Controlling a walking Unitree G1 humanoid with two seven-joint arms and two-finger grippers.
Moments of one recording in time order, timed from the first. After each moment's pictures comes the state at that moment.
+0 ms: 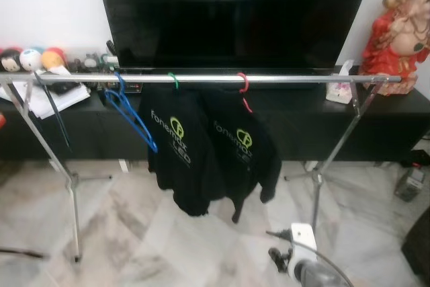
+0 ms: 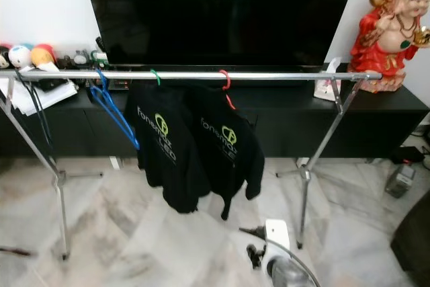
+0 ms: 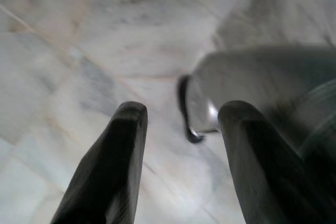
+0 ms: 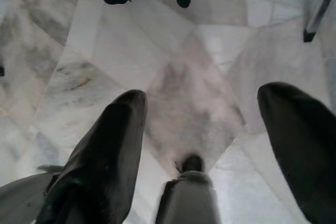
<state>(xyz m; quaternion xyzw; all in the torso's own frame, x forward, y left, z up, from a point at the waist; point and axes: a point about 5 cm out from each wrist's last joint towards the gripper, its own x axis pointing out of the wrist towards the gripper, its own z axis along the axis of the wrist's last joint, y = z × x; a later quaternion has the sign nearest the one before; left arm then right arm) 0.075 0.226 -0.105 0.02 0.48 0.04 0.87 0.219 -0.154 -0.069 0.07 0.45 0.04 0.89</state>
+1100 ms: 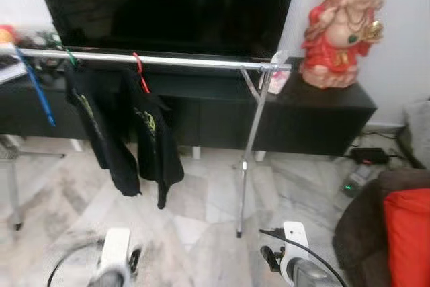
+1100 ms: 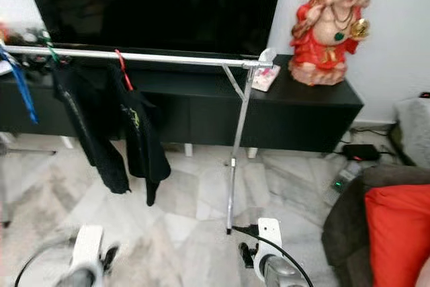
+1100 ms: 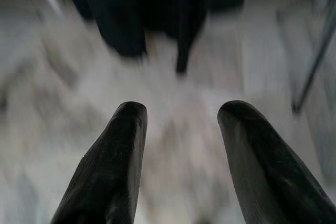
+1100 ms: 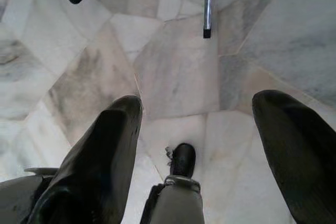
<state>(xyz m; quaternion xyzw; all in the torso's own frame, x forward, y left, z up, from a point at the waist) 0.251 0.212 -0.026 0.06 0.23 0.03 0.97 0.219 -0.166 -0.068 0.06 0.45 0.03 0.89</state>
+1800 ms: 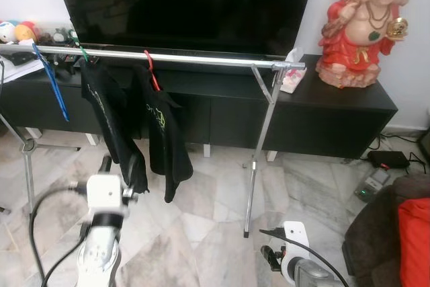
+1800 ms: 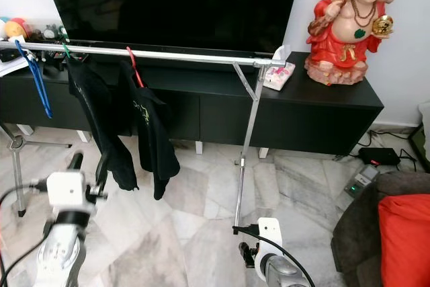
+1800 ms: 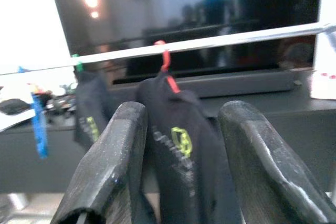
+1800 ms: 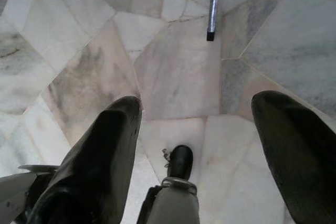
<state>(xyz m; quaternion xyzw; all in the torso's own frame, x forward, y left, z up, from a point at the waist) 0.254 0.183 0.112 0.08 -0.15 0.02 0.98 0.221 -0.168 -0.066 0.06 0.45 0.04 0.89</state>
